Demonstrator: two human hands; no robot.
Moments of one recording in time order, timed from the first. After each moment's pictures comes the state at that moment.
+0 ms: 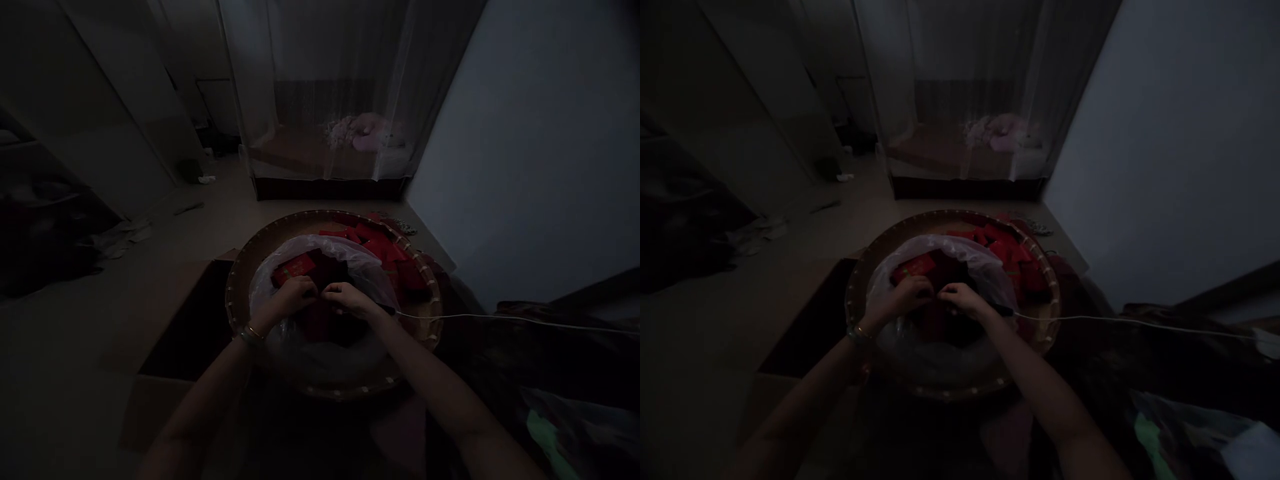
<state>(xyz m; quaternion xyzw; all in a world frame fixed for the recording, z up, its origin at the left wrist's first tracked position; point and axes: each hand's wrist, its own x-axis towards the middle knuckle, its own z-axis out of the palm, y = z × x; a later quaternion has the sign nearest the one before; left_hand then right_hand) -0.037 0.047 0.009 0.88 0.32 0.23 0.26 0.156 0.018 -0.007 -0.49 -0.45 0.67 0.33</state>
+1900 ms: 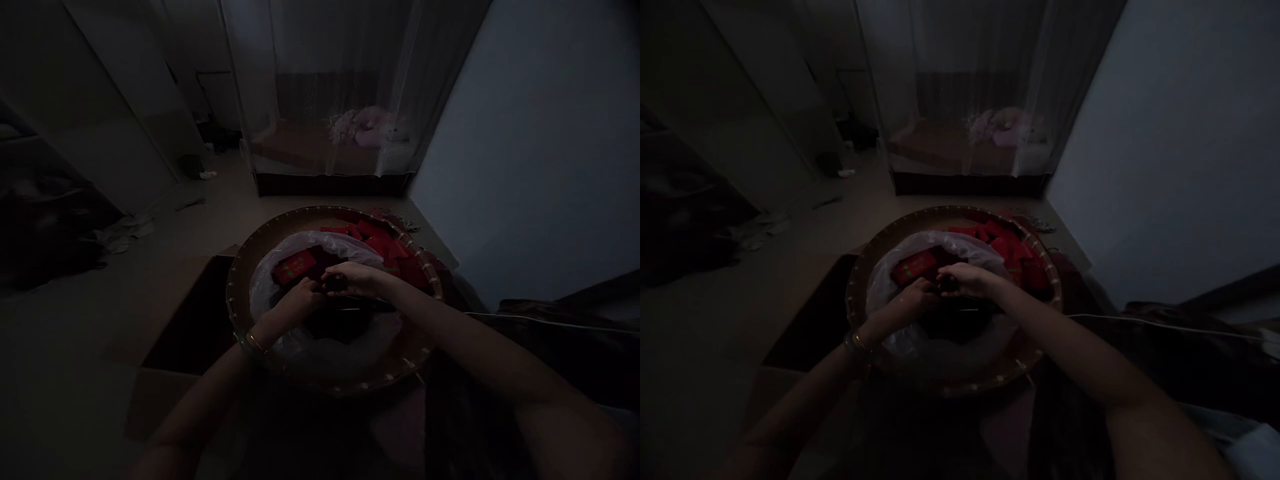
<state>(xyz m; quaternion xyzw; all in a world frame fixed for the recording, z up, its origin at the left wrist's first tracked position) -0.023 0.019 0.016 0.95 0.28 0.11 0.07 0.164 0.032 0.071 -0.47 -0.37 0.76 0.25</state>
